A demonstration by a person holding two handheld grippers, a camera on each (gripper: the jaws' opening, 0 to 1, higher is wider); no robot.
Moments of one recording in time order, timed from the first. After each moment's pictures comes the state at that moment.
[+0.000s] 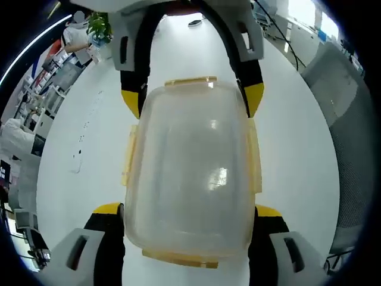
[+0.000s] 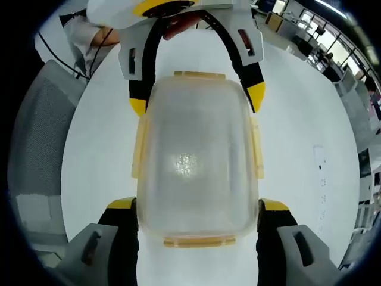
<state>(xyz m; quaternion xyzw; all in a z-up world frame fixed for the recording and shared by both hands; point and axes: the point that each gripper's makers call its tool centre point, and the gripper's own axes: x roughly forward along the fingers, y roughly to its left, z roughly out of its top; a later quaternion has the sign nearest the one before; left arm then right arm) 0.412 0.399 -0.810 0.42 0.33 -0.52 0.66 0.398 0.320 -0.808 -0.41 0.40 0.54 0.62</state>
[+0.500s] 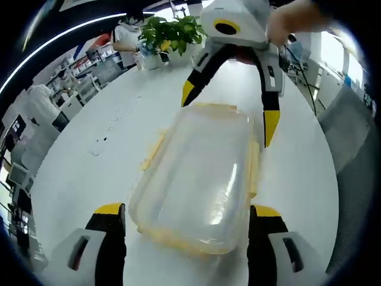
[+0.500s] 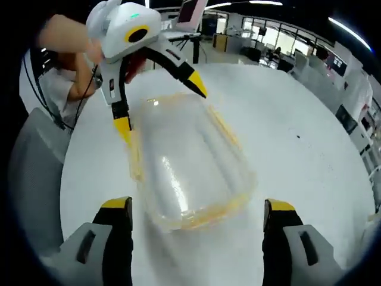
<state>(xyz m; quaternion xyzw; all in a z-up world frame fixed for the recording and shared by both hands) 0.409 0.412 -0.790 0.26 0.28 -0.47 0.79 0.389 0.306 -0.801 -0.20 0.35 0.48 0.78</state>
